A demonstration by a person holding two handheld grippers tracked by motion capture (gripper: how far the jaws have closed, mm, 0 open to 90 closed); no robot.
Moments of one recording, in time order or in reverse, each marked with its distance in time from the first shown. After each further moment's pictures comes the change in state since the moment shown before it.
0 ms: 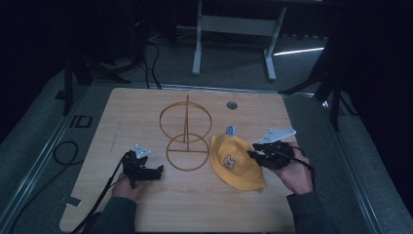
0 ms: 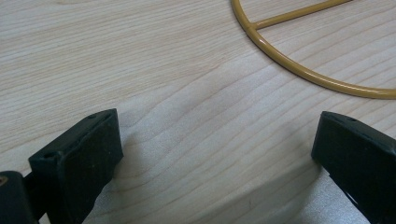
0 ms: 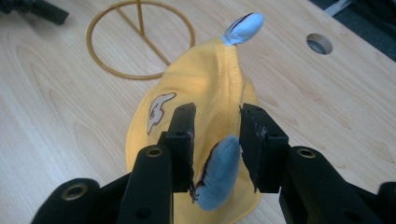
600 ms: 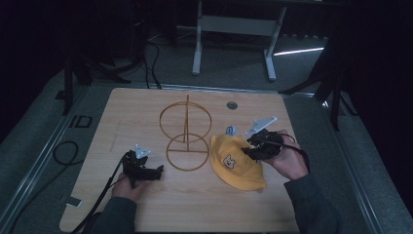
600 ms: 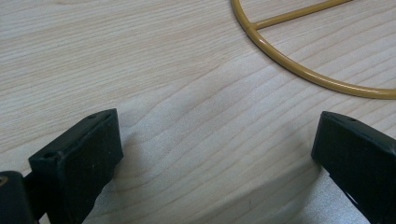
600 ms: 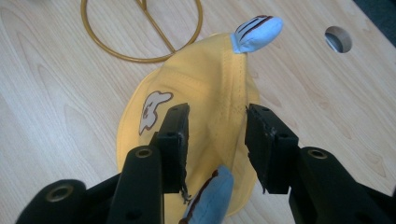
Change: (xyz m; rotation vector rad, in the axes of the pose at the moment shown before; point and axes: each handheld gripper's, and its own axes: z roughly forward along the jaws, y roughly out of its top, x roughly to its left) left arm 0.000 0.000 0.000 -0.002 0.001 -0.001; right arm -0.007 0.033 0.020 0.160 0.034 -0.102
